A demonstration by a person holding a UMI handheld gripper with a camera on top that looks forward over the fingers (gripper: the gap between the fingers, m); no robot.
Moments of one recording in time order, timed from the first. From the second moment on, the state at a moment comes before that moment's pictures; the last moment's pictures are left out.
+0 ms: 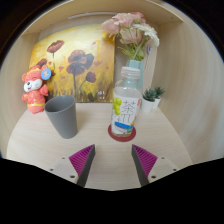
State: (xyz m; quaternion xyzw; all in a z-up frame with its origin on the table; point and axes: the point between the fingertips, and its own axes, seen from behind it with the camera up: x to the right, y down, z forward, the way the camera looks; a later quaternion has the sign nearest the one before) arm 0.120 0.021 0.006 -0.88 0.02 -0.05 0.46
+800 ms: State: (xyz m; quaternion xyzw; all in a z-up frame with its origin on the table) arm -0.098 -0.098 0.222 -0.84 0.01 -0.01 0.54
